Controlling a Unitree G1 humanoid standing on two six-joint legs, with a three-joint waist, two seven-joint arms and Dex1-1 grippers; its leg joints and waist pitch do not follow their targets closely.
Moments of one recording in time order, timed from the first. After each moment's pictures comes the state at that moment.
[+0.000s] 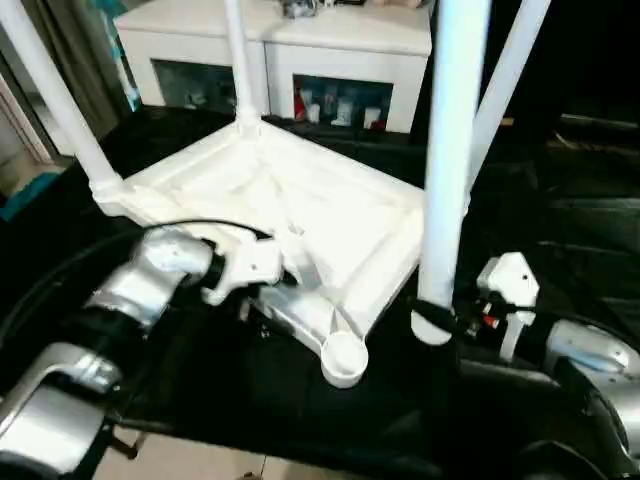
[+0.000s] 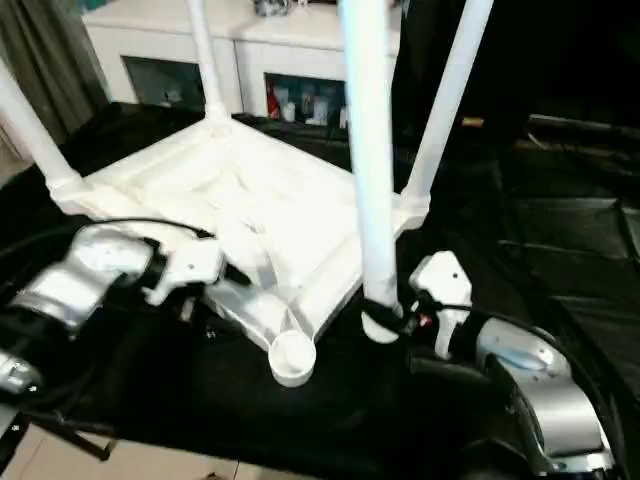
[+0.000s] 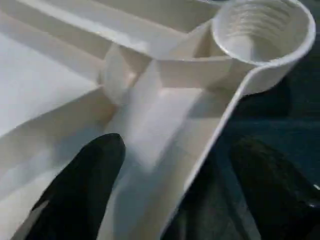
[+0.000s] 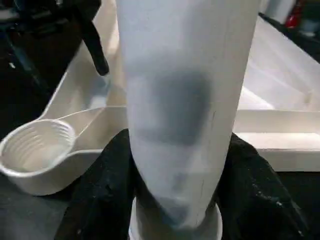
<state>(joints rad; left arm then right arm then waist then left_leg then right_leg) -0.71 0.53 -0.45 0.65 0.07 -0.18 -1.33 -0.05 -0.52 0.03 -0.13 0.29 0.30 0.83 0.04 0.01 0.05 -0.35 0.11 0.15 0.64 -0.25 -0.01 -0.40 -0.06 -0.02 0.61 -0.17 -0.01</state>
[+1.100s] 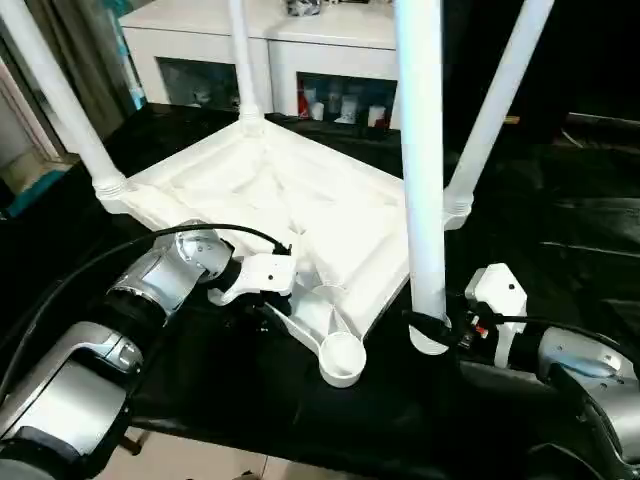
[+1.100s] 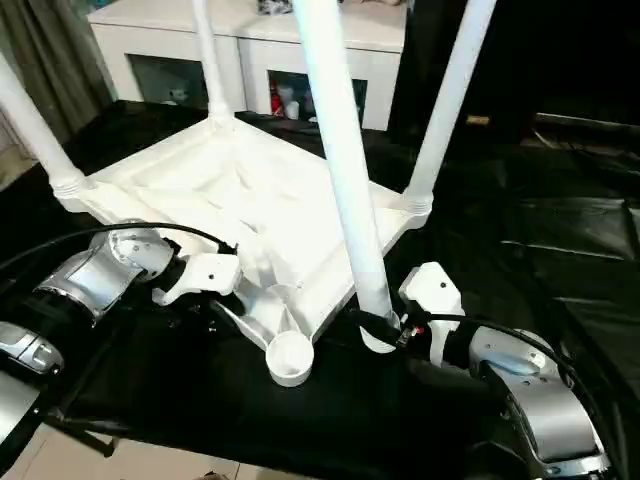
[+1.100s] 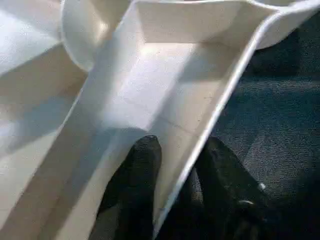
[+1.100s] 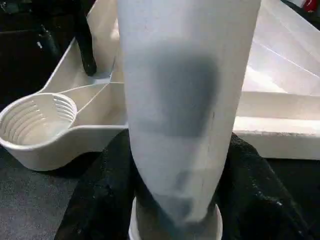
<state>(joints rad) -0.79 0.49 -0.52 0.69 0.23 -0.01 -1.38 -0.04 -0.53 0.07 -0.13 0.24 0.29 0.81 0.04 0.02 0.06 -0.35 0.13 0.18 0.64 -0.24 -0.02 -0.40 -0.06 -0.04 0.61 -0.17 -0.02</state>
